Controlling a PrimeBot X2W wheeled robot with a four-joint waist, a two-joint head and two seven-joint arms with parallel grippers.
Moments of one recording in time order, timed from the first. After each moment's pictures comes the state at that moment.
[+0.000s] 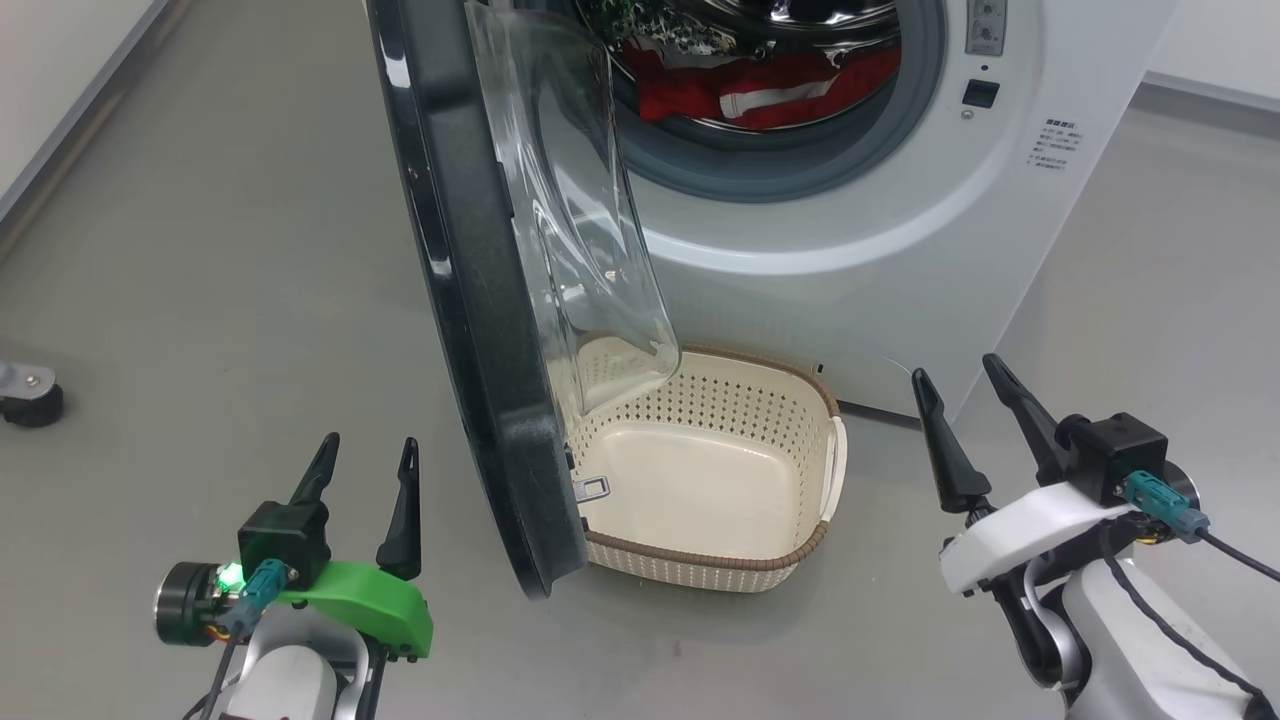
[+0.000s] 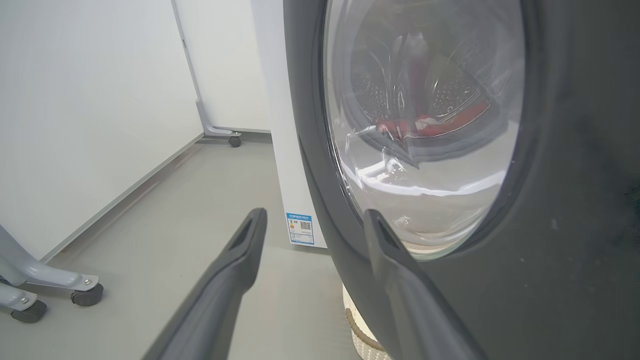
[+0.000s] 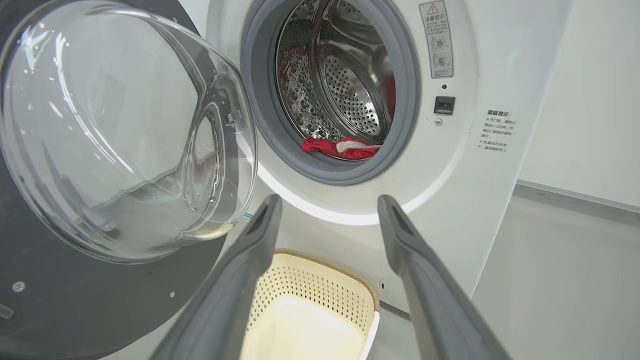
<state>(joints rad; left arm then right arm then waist) -0.22 0.05 -0.23 0.44 -0.28 0.05 -0.25 -0.24 -0.27 0.45 0.31 0.55 -0.05 -0.26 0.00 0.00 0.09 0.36</state>
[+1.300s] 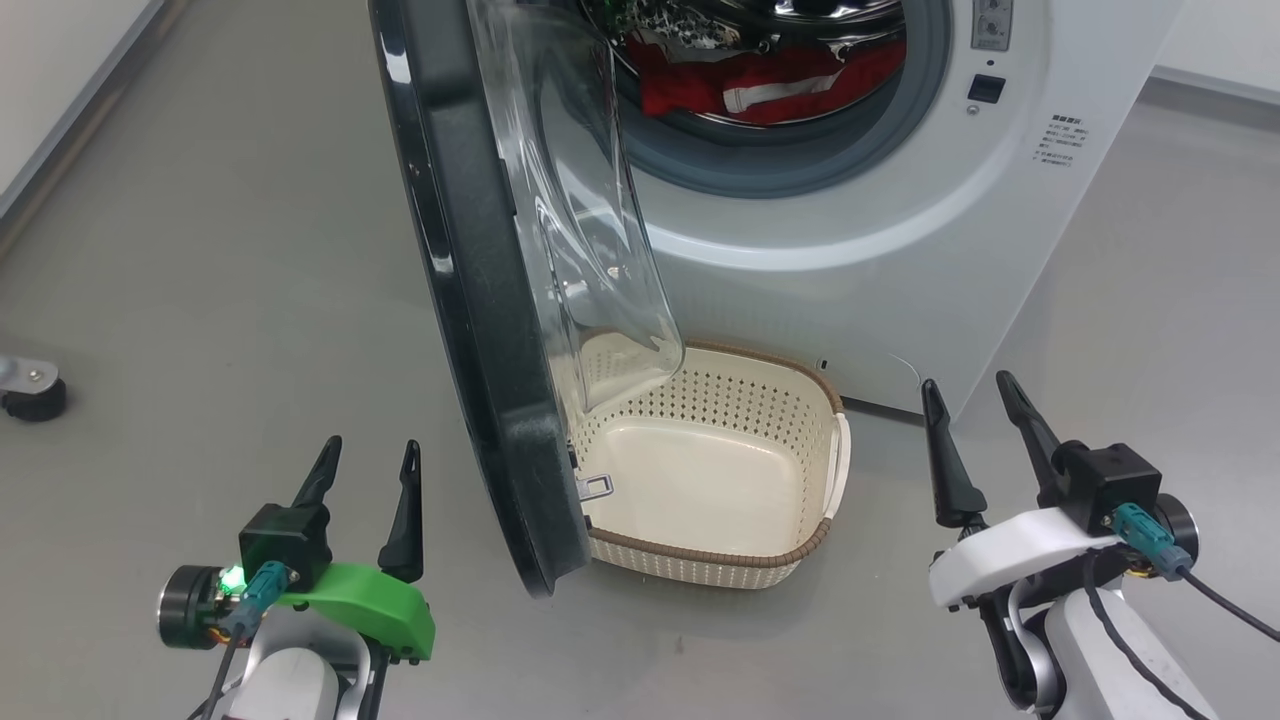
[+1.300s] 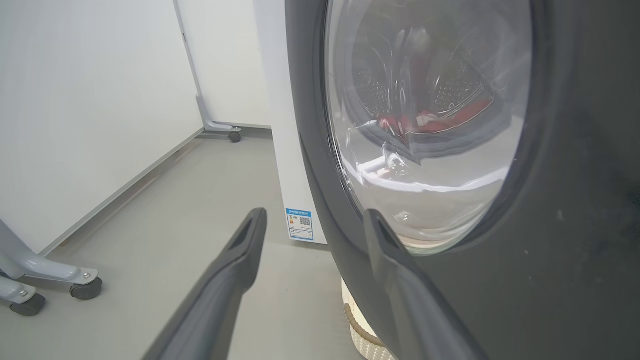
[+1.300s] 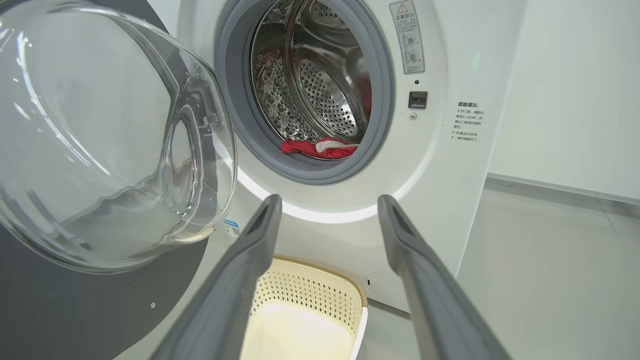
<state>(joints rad) -0.21 0.05 -0.24 0.44 -0.29 0.05 -0.25 -0.17 -0.13 0.28 0.29 0.37 -0.06 -0.26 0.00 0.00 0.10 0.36</state>
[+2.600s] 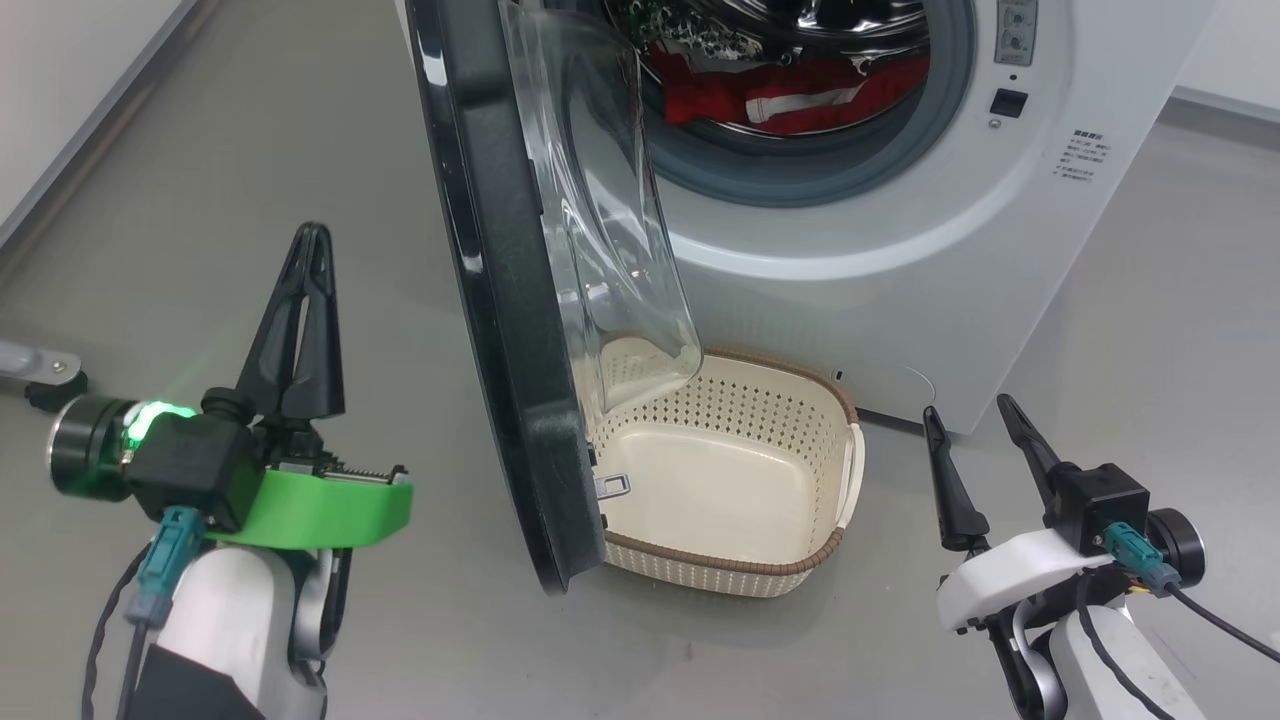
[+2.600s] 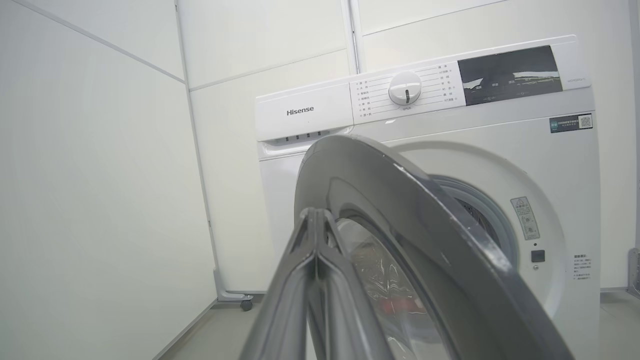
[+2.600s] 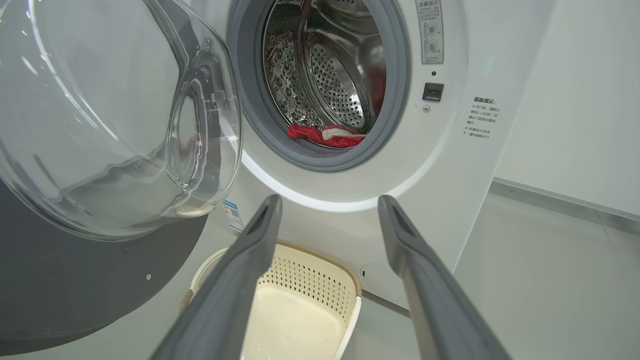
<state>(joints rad) -0.27 0.08 -0.19 -0.02 -0.20 0.06 -0.26 -0.13 -0.10 0.21 0.32 0.24 -0.01 -0.26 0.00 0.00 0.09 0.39</state>
